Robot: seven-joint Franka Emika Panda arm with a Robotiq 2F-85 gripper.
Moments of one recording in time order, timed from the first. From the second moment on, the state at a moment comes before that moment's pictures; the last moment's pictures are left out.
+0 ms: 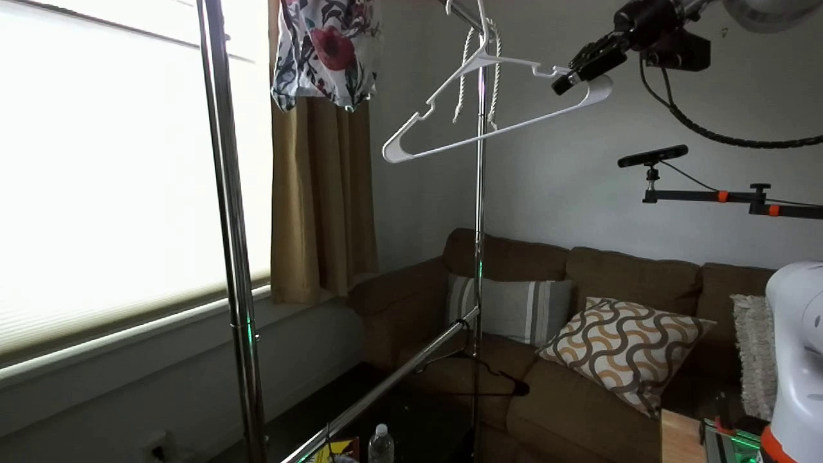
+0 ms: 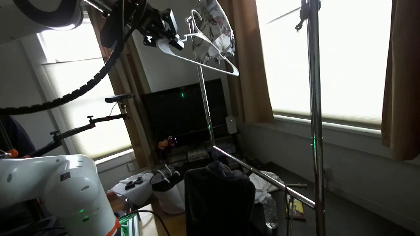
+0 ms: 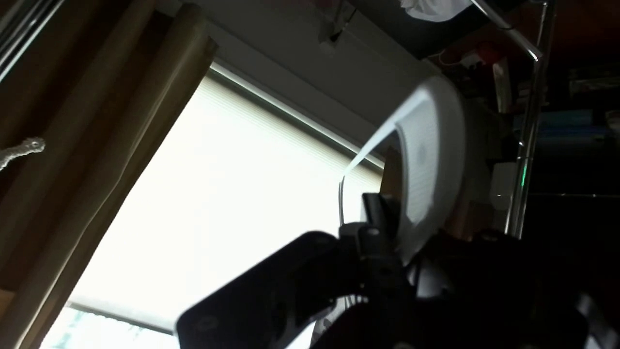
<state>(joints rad) 0.21 -1.11 -0.28 -2.33 -0.01 2.13 -0.74</state>
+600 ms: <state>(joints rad) 0.23 -1.09 -0.12 -2.33 -0.01 2.23 -0.72</state>
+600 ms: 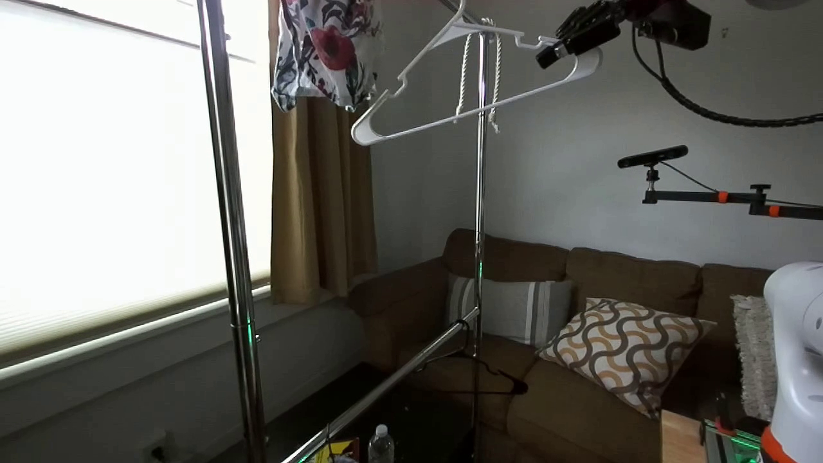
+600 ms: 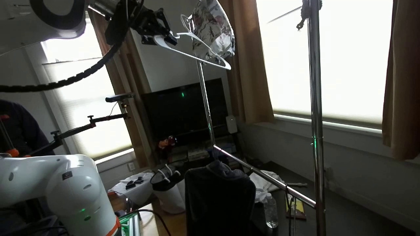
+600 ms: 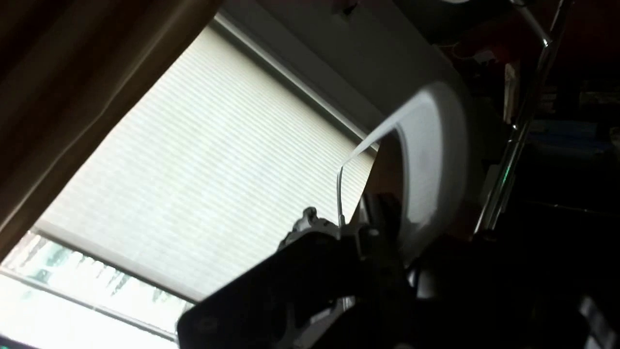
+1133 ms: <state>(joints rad) 0.30 -1.08 -0.02 -2.30 -0.07 2.05 -0.79</state>
